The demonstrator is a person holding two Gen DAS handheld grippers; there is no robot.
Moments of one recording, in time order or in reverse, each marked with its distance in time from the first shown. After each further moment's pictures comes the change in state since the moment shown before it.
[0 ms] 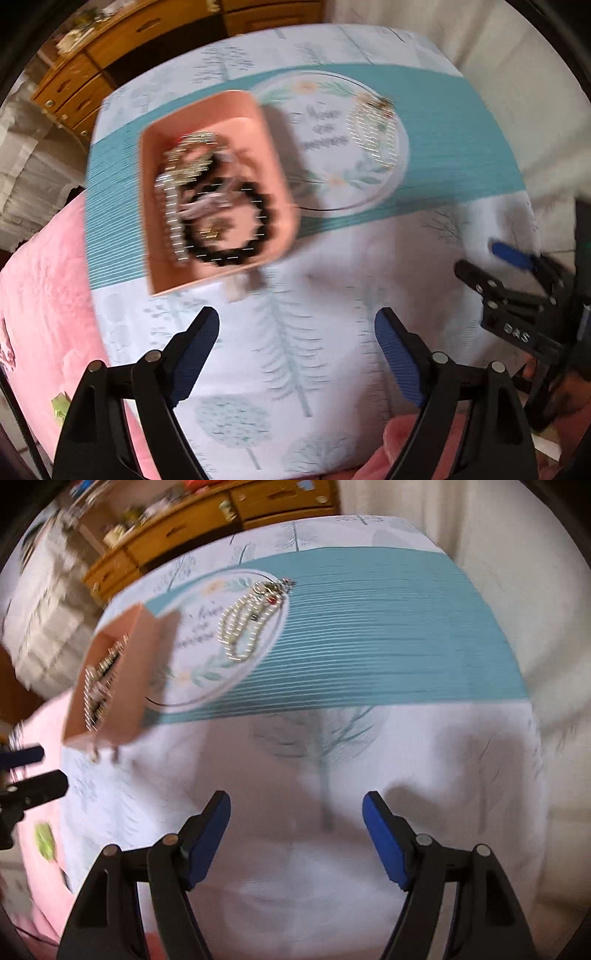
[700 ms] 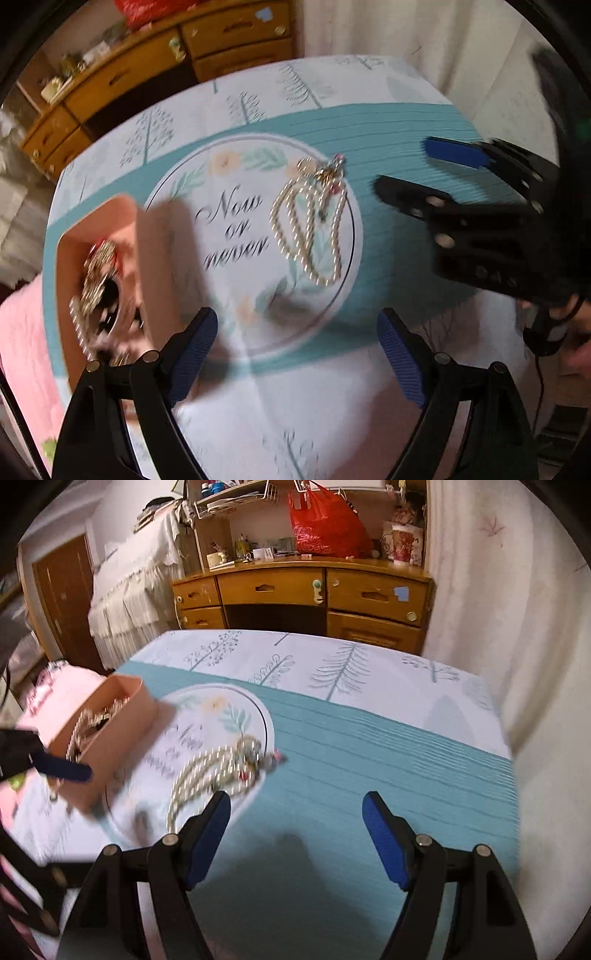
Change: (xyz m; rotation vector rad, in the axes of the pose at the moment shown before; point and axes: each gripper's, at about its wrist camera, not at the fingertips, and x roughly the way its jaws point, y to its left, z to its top) left arm 0.055 -0.078 0.082 0.040 -0.220 0.032; right arm 0.029 -0.031 0.129 -0.408 -0.377 0.145
